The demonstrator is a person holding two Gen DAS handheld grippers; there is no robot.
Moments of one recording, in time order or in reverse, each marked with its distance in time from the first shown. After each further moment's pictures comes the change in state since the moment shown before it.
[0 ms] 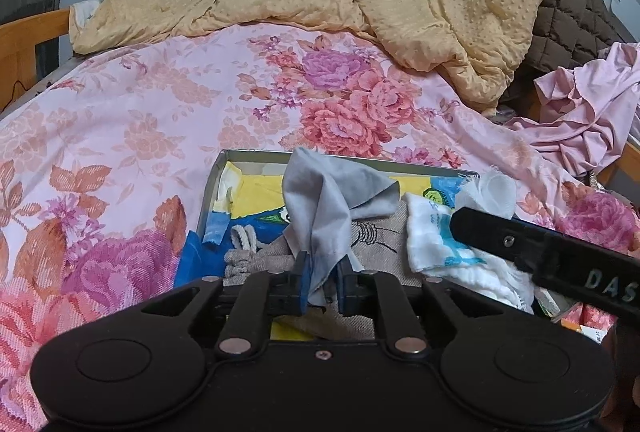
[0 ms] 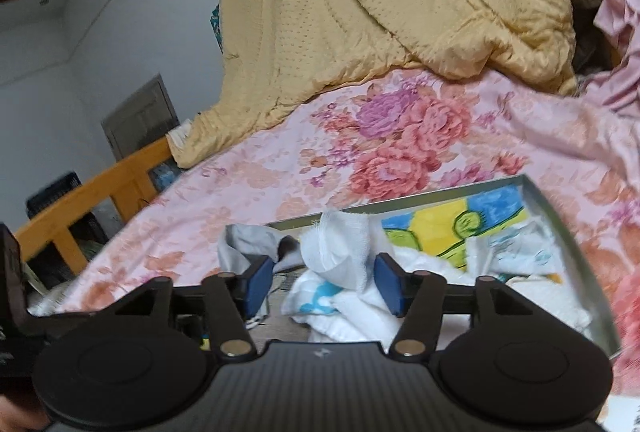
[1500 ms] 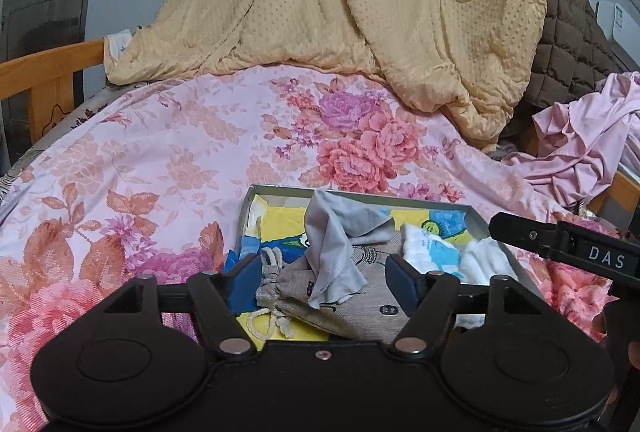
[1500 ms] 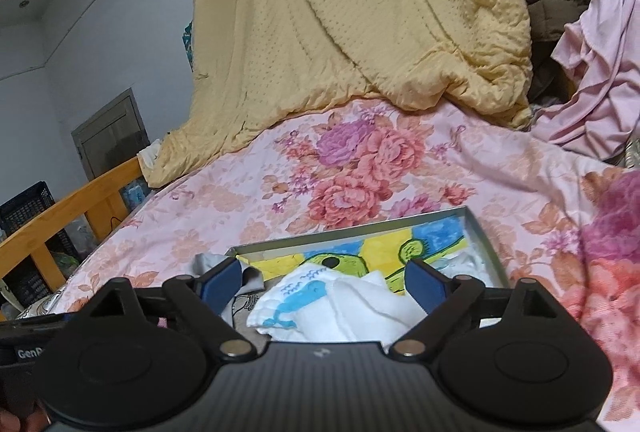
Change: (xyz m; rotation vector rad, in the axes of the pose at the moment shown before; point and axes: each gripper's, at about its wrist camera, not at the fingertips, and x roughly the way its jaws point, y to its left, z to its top) left arm -0.071 0.000 0.001 -0.026 -0.104 0.038; right arm -0.052 0.001 0.019 -0.027 -0.058 -0.142
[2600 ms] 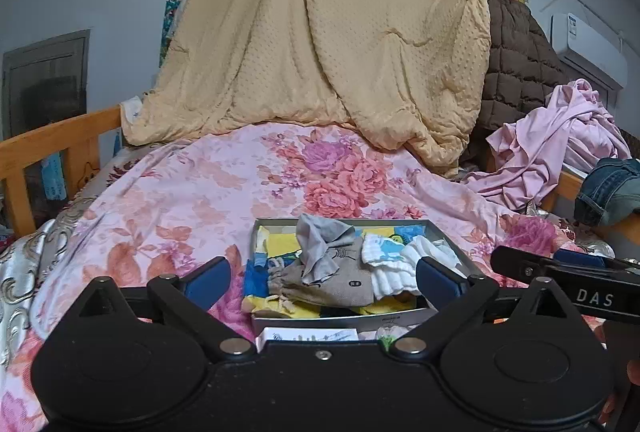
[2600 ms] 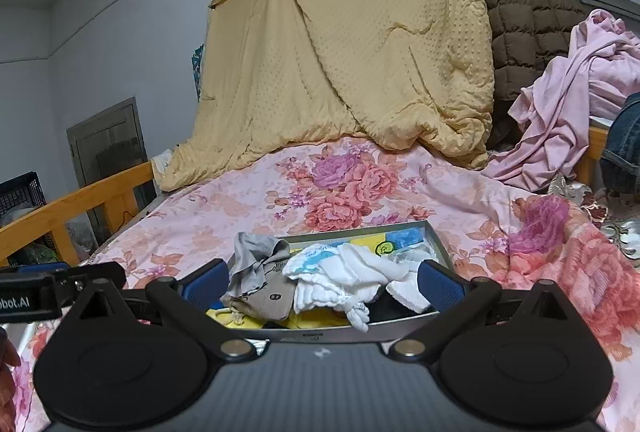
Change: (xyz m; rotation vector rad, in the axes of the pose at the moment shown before) left arm -0.147 -0.011 -0.030 0.094 -0.138 -0.017; right arm -0.145 0.051 -0.043 -0.082 -0.105 -0.095
